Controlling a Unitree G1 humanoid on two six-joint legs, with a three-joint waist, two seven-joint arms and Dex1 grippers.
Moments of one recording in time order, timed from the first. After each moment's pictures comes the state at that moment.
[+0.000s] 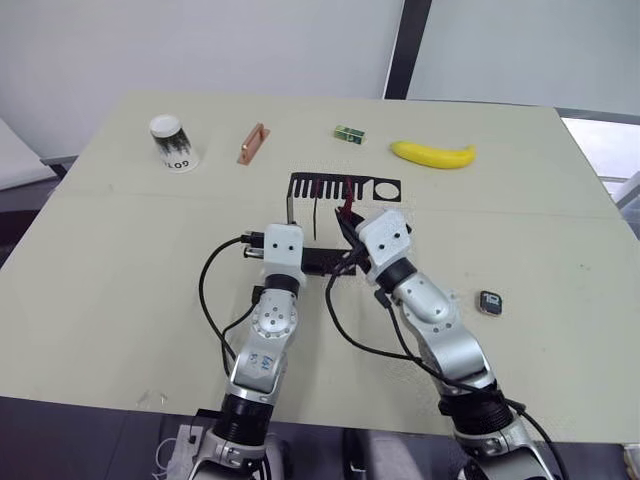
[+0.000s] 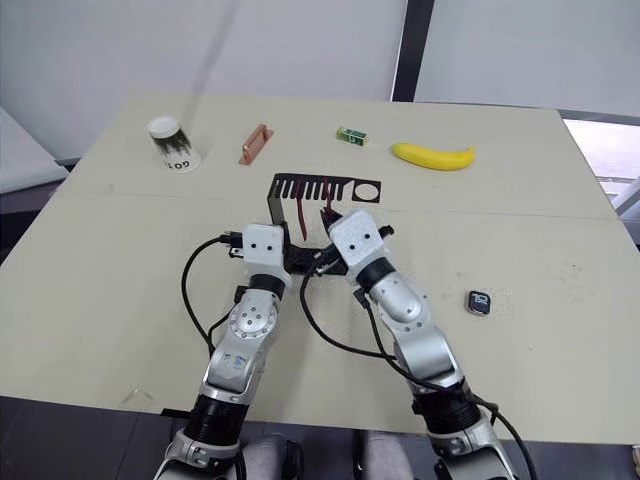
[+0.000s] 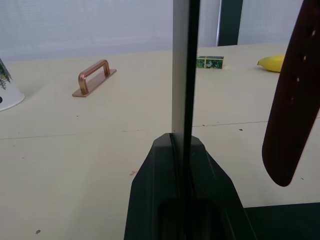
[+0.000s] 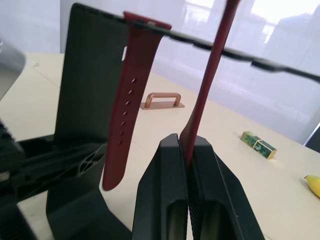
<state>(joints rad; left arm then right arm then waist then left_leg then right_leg) -0.32 -0.10 -0.17 -0.09 0.14 0.25 0.28 -0.38 -0.18 0.26 -0.21 -0.06 0.15 0.25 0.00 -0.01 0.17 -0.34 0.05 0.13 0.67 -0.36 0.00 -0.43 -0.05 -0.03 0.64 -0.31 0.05</state>
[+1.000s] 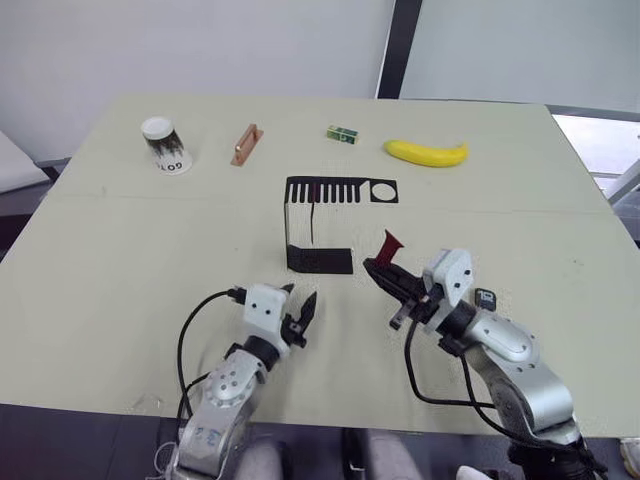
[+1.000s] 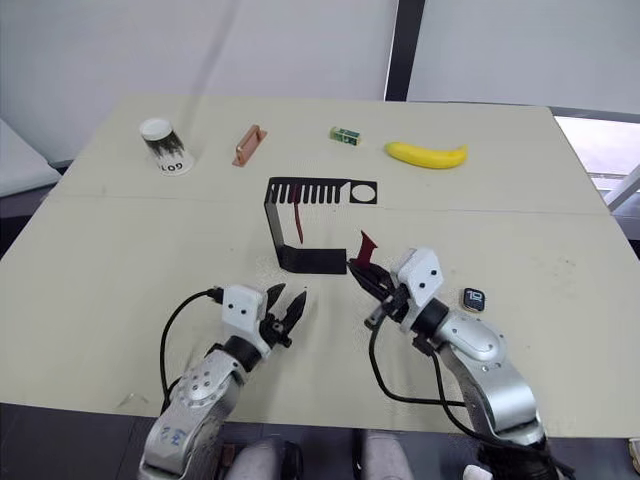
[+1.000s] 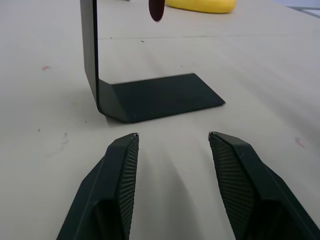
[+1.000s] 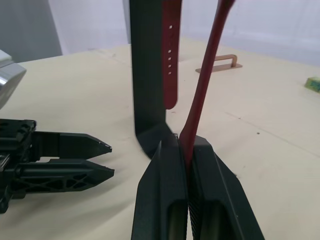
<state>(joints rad) 0.13 0.11 -0.16 -0.51 -0.14 0.42 -0.17 -0.08 -0.42 0.04 -0.48 0.41 0.31 0.62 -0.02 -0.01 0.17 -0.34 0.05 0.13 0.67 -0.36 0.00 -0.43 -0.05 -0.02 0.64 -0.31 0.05</state>
